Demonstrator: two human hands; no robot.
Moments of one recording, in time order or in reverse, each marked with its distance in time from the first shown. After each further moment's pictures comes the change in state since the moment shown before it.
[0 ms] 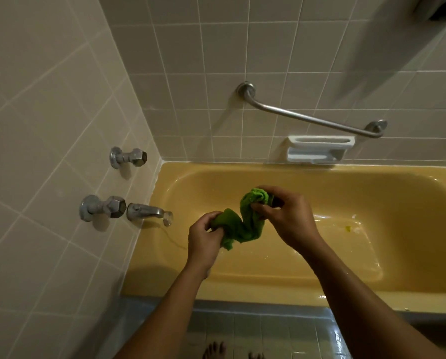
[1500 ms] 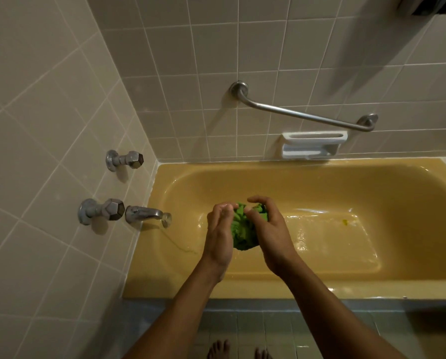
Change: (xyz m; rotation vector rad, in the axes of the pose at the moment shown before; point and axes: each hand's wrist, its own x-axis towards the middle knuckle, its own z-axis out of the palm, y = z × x) left_hand -0.038 0.037 0.024 -0.092 -0.155 0.007; right_hand -0.040 0.001 0.047 0.516 0.029 0.280
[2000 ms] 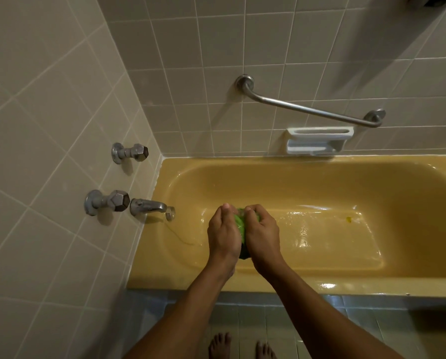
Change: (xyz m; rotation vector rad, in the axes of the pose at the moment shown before) left_hand -0.005 -0.014 0.012 0.035 0.251 -0.004; right_hand -0.003 0.032 0.027 -0.179 0.175 -0.037
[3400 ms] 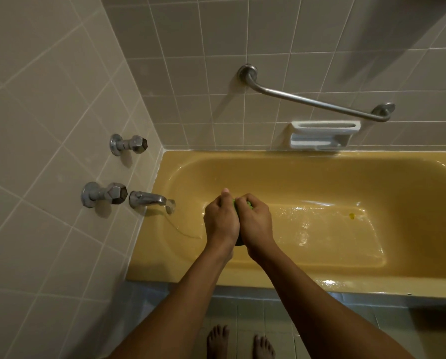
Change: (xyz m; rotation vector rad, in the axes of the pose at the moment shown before) left_hand 0.016 0.014 0.012 0.076 0.095 -0.057; right_hand 0.018 -0.010 0.009 0.025 -0.087 0.043
